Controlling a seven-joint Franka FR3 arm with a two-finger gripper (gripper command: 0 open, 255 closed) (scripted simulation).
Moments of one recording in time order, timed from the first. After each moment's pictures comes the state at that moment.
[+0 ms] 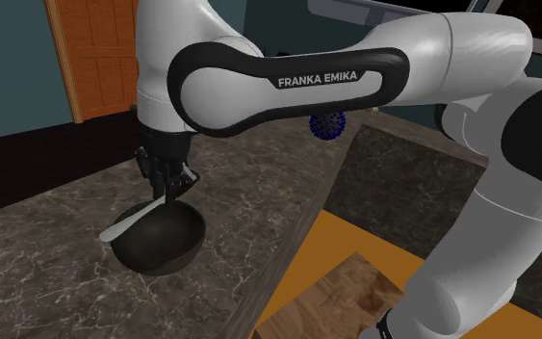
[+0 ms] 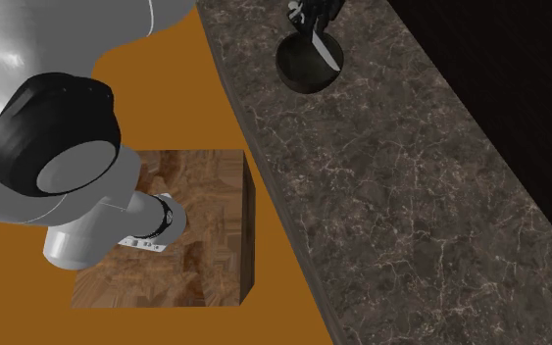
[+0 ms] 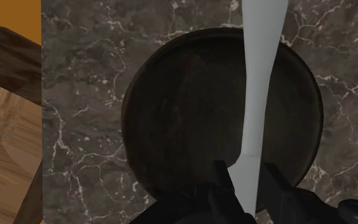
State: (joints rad) arm -0.24 0.16 1.03 -1.77 -0.17 1.93 1.95
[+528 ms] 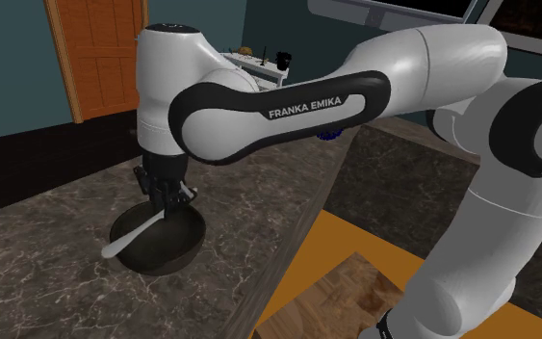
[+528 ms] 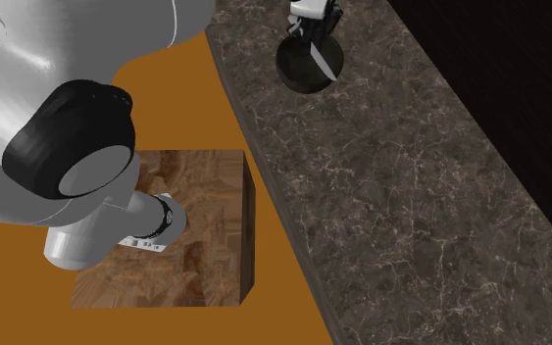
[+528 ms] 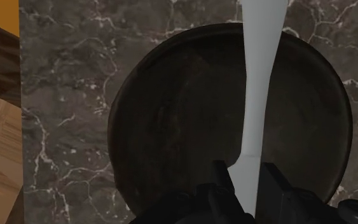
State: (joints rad) arm -0.22 0.21 1.02 -1.84 -0.22 2.02 1.98
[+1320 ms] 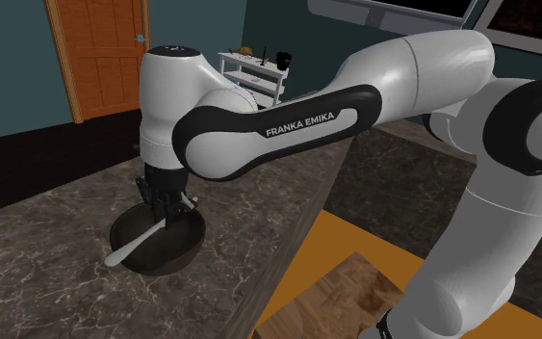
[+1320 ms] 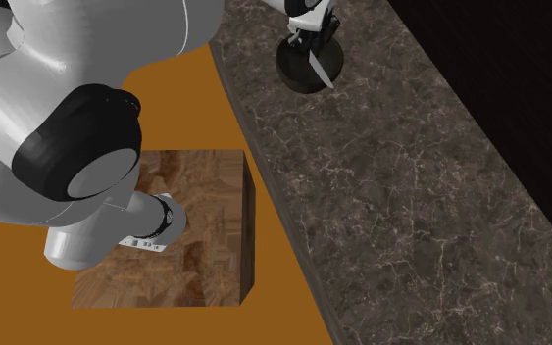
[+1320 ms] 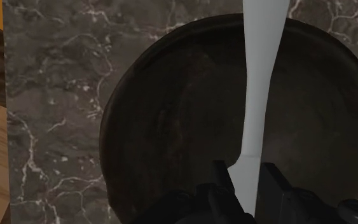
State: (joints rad) arm -0.22 0.22 1.01 -1.89 -0.24 2.08 2.00
